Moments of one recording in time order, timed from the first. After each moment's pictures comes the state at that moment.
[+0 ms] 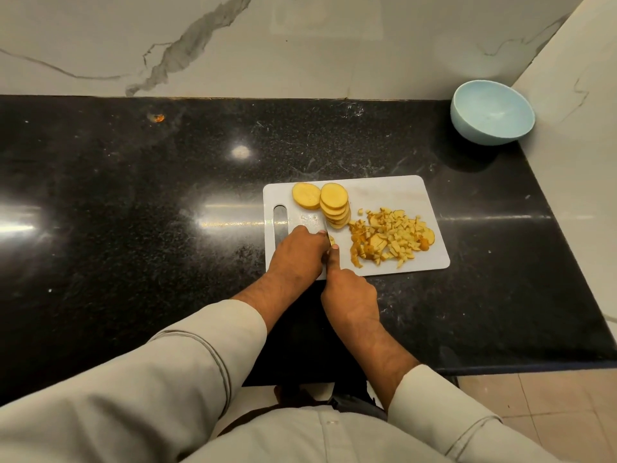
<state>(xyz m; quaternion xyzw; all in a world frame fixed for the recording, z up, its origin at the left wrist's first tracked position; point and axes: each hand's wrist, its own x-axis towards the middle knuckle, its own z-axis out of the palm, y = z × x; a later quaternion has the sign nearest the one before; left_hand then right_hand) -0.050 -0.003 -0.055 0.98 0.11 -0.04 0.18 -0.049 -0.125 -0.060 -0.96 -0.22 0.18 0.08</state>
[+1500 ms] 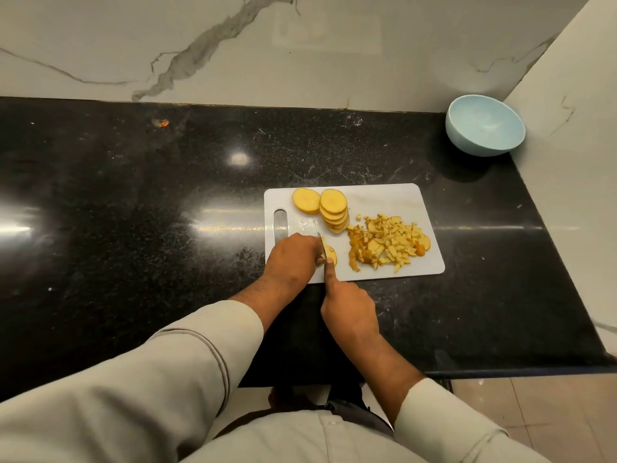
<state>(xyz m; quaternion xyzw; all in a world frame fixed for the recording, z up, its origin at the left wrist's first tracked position) -0.052 0.002 -0.049 0.97 0.14 -0.03 0.19 -0.060 -0.135 -0.056 -0.95 -0.24 0.20 0.08</state>
